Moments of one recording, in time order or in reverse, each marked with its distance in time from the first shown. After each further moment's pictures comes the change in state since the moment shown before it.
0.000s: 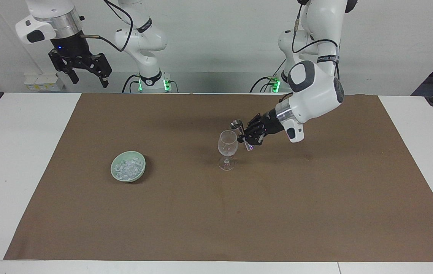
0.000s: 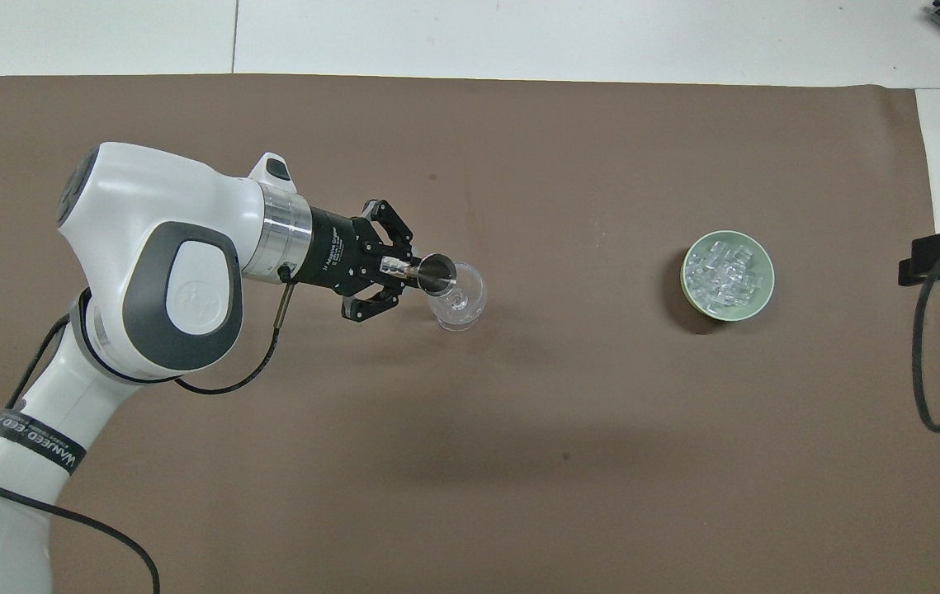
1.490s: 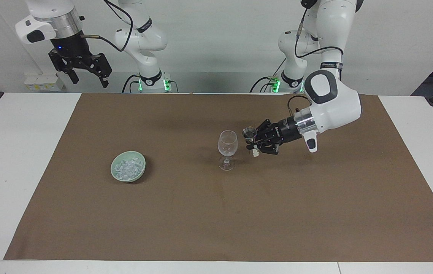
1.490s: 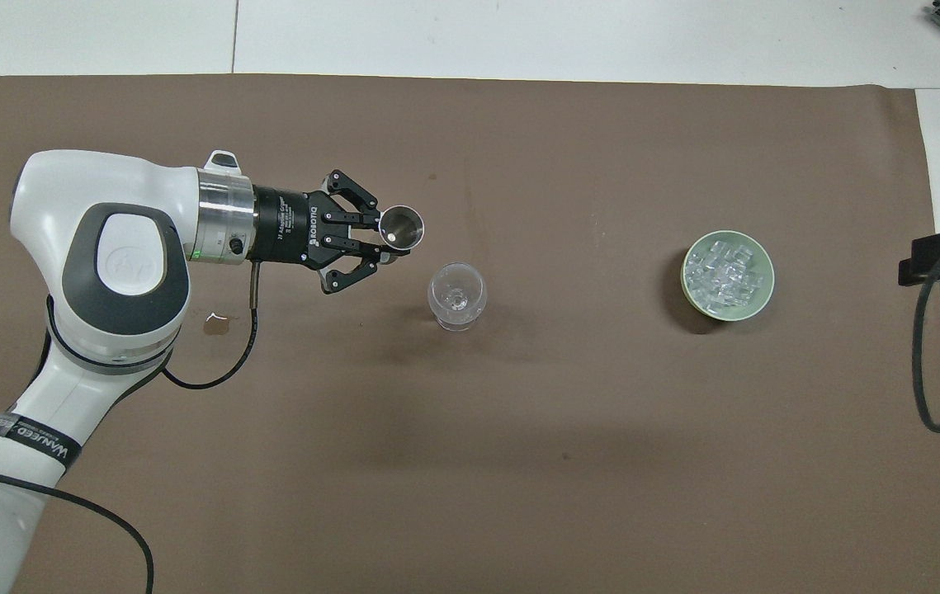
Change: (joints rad) left arm 0.091 0.029 0.001 -0.016 -0.277 -0.006 0.012; right arm 0.000 0.000 0.000 0.000 0.000 0.000 0.000
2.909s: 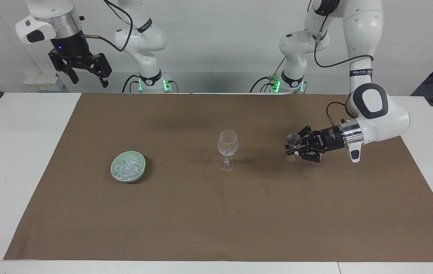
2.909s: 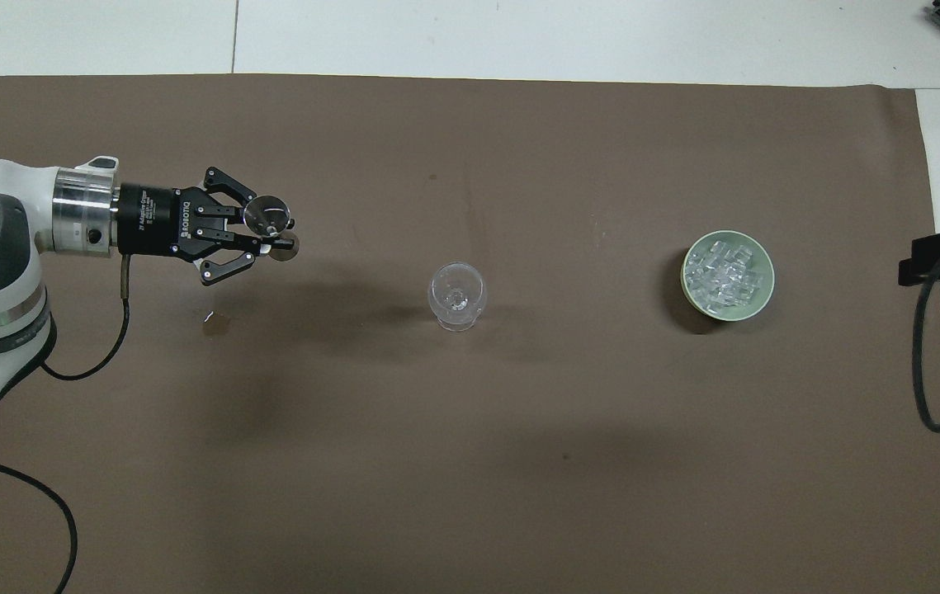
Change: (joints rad) left arm 0.257 0.047 0.009 0.000 -0.031 -0.245 0.113; right arm 0.000 0.000 0.000 0.000 0.000 0.000 0.000
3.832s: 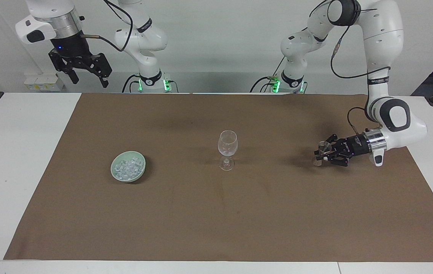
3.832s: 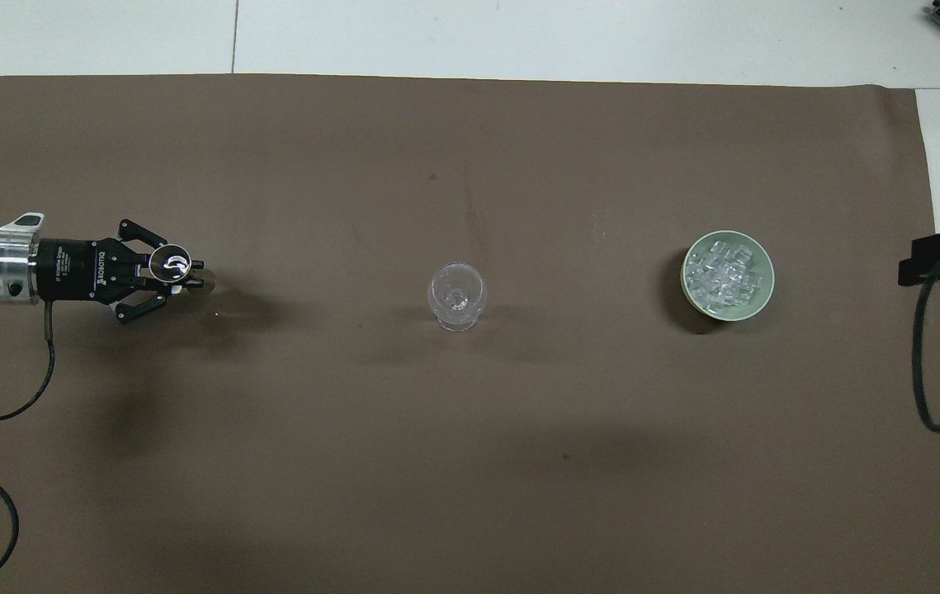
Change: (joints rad) left arm 0.227 0.085 0.040 -0.068 0.070 -0.116 0.240; right arm 0.000 0.000 0.000 0.000 0.000 0.000 0.000
